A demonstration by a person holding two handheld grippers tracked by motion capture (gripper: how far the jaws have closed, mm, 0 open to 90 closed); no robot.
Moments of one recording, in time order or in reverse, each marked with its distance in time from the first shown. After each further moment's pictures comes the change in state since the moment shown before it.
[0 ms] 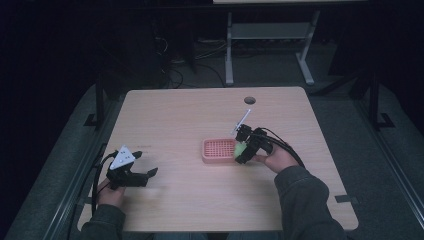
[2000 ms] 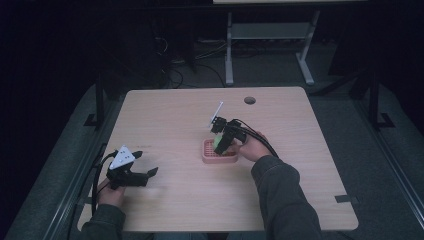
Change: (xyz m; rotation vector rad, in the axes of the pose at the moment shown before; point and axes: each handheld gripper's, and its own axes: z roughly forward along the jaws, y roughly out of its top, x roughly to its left) left arm 0.000 0.001 0.000 -0.005 -0.005 0.005; right arm -0.002 0.070 0.038 0.017 -0.001 -0.042
